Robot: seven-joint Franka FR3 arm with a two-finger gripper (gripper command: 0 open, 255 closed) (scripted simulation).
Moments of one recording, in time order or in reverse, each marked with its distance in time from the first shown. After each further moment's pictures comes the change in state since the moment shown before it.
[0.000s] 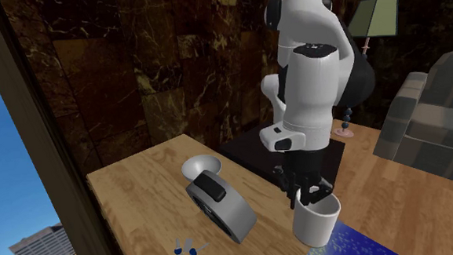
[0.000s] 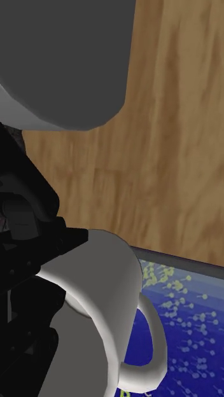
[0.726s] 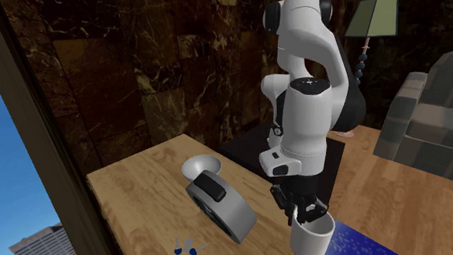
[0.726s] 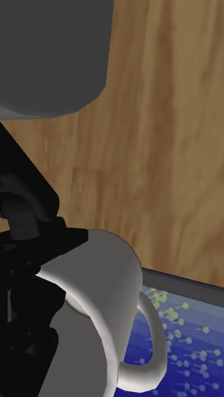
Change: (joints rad) arm 0.005 0.086 -0.003 -0.049 -0.012 0.133 0.006
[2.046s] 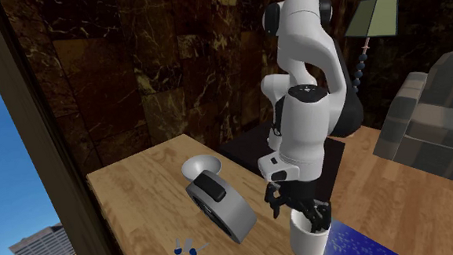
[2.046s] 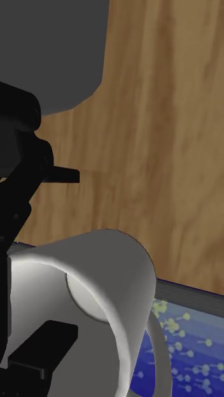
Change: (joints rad) arm 0.000 0.023 -0.003 -0.005 -0.002 0.030 -0.002
